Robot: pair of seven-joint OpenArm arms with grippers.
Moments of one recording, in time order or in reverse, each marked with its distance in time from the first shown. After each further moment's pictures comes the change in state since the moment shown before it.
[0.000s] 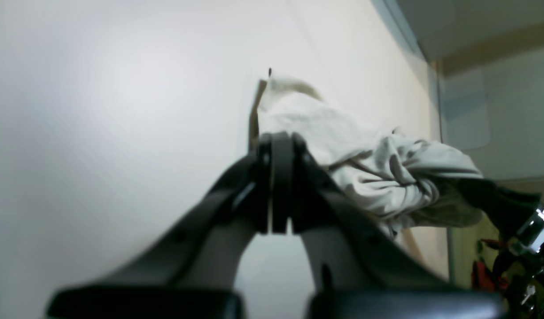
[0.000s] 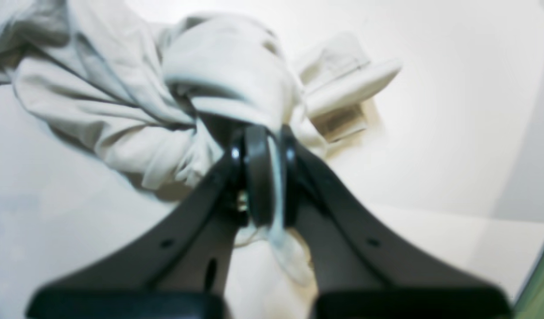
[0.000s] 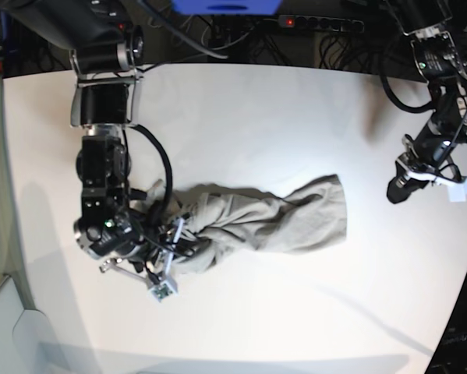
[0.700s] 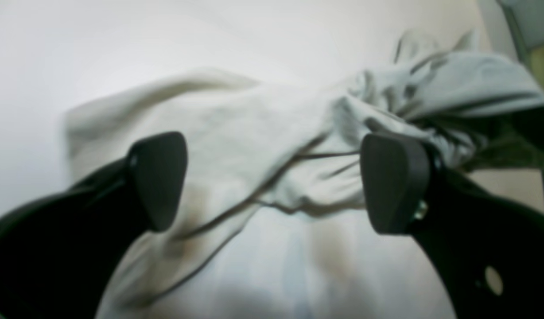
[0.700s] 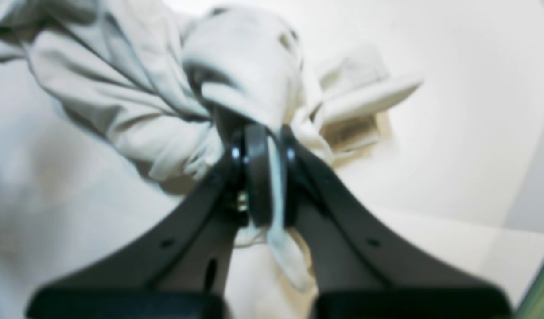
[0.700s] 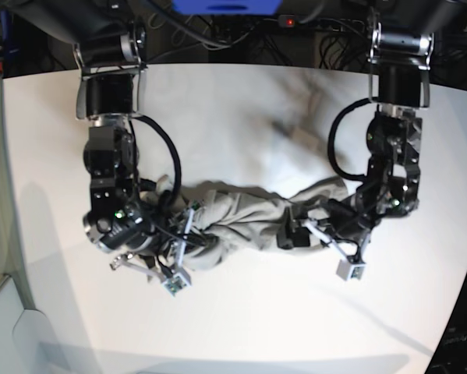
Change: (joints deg) left arm -22.7 -0.2 33.1 -14.8 19.5 -0.4 -0.3; right arm -1.7 -0.6 -2.9 2.7 0.1 0.0 -0.5
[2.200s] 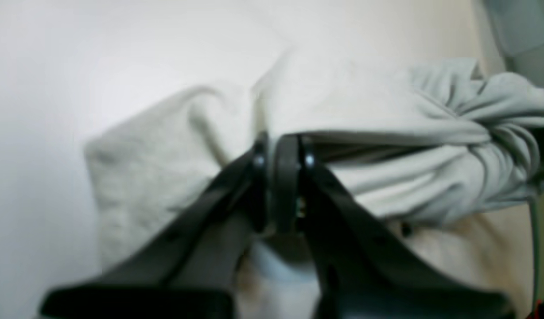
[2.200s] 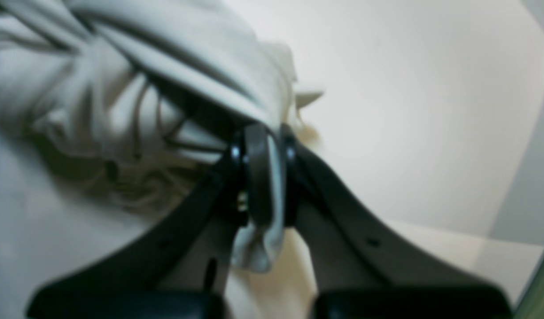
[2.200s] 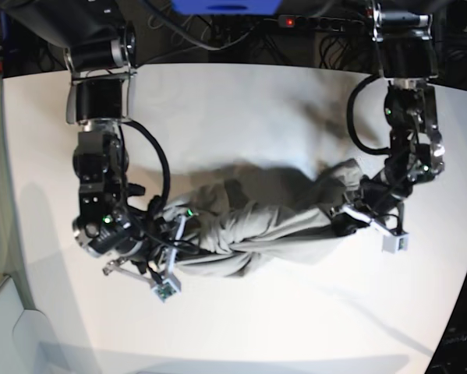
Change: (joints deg) left arm 10.3 -0.4 -13.9 5.5 -2.4 -1.3 -4.9; right arm 1.0 2.6 1.2 -0.5 2.6 -0.1 1.4
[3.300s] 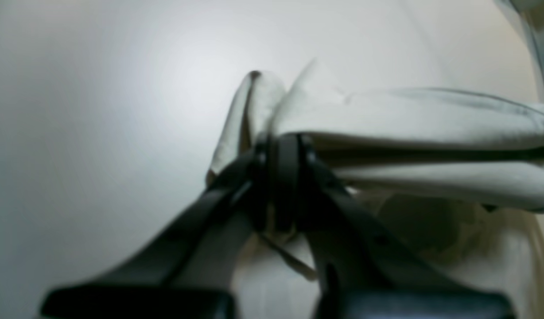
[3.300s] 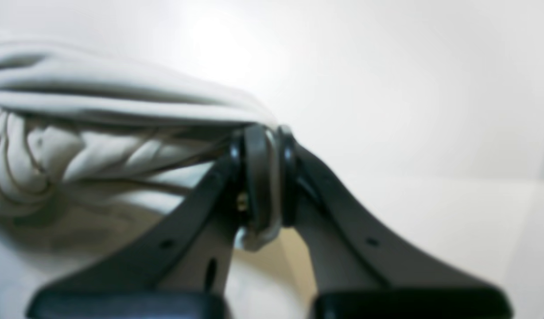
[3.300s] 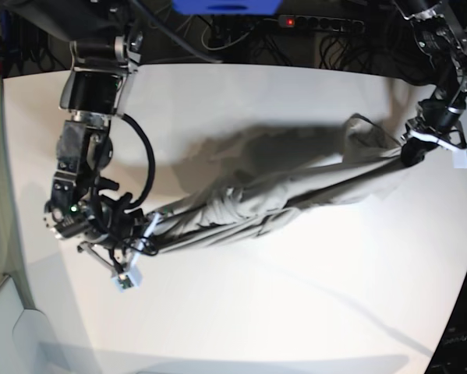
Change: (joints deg) left arm 17.2 3.3 -30.7 4.0 -1.4 -14.5 1.5; right arm -2.3 -1.2 14.7 -0.1 3.6 1.3 -1.9
